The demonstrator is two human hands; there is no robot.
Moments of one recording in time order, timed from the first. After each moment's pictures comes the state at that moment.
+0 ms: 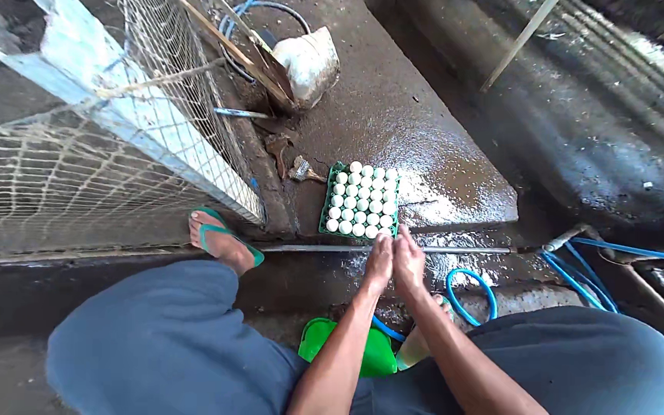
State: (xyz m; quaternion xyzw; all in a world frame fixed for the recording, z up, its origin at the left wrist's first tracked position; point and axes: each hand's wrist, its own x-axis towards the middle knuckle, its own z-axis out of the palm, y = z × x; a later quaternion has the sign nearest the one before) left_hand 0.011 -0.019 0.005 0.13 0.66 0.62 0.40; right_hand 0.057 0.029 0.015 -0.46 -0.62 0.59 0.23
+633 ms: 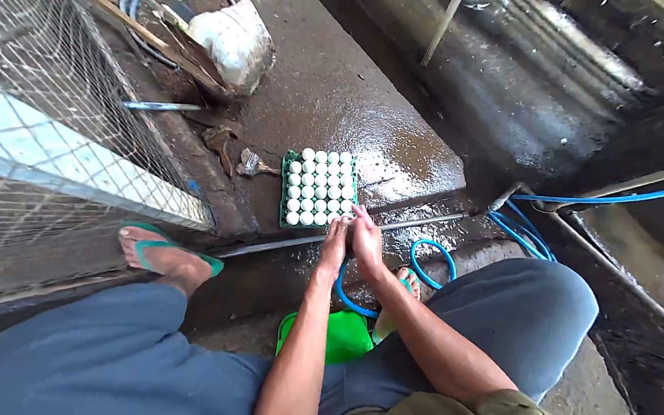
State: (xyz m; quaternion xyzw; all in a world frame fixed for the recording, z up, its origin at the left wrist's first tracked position) left_hand 0.000 -0.026 0.005 0.09 0.60 0.64 0.47; right_hand 0.053 0.033 0.020 -0.49 -0.58 0.62 0.23
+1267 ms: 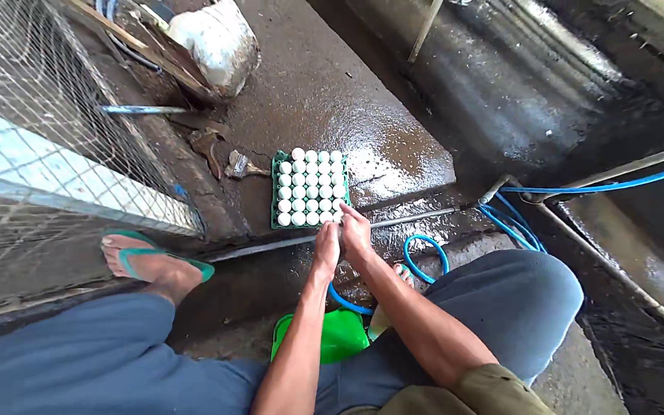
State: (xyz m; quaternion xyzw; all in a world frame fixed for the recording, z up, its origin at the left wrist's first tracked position) left_hand 0.004 -0.023 0.006 0.10 0.69 0.59 0.40; right_hand 0.040 0.036 0.017 -0.51 -0.58 0.61 0.20
